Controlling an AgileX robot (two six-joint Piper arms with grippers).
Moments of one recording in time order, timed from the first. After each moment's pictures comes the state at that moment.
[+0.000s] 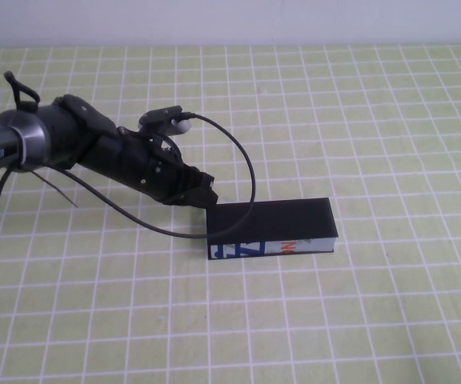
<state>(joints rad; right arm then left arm) 0.15 -0.01 0.03 0.23 0.26 -0.01 -0.27 2.15 -1.50 -0.97 0.84 0.85</state>
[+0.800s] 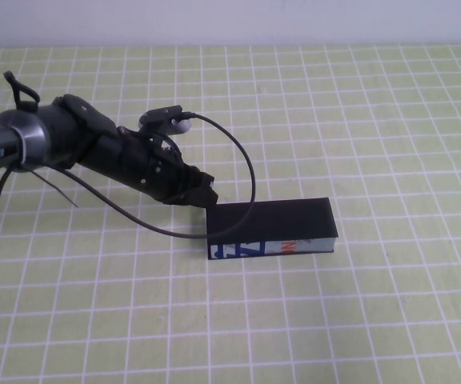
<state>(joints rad) 0.15 0.67 -0.53 0.61 0.64 -0.15 -0.27 2.15 -1.50 -0.97 0.84 0.85</state>
